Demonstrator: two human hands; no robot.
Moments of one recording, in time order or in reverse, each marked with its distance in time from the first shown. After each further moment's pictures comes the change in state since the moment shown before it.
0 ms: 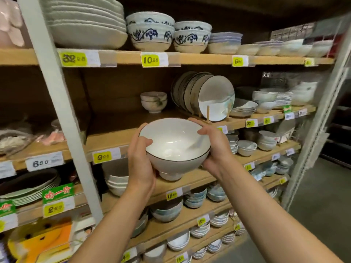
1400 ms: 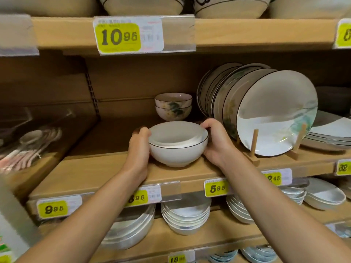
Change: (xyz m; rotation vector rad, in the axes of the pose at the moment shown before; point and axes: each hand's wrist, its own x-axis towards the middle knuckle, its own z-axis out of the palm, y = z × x) left_hand 0.252 -0.086 0.030 0.439 0.297 -0.059; right_hand 0.316 0.018 -0.002 -0.079 -0.184 0.191
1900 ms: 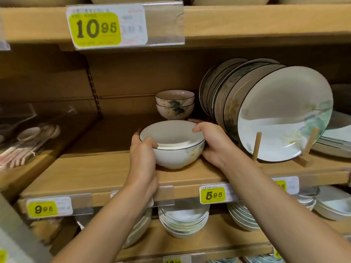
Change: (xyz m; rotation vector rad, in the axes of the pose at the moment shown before) left_hand -0.025 -0.009 0.025 -0.192 0.096 0.049; right_hand 0.027 -0.002 -0.006 -0.132 -0.064 0.053
